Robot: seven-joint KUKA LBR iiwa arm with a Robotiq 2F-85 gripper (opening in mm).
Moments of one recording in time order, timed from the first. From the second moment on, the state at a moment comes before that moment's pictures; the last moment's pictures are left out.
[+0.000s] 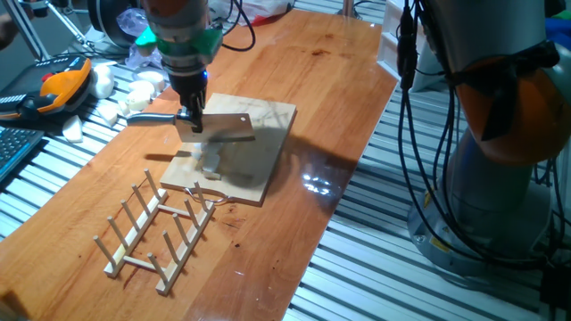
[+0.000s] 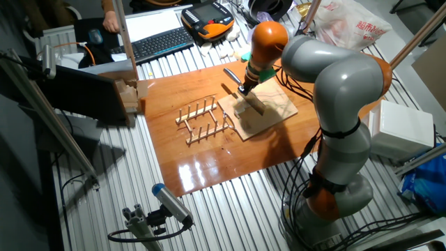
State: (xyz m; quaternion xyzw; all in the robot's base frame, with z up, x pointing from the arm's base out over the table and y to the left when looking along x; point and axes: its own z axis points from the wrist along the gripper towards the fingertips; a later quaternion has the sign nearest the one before) arm 0.589 0.066 0.119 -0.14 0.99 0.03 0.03
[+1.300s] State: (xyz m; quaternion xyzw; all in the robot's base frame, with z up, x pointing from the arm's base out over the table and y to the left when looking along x) arm 0.580 0.076 0.102 -0.13 0.99 0.04 0.04
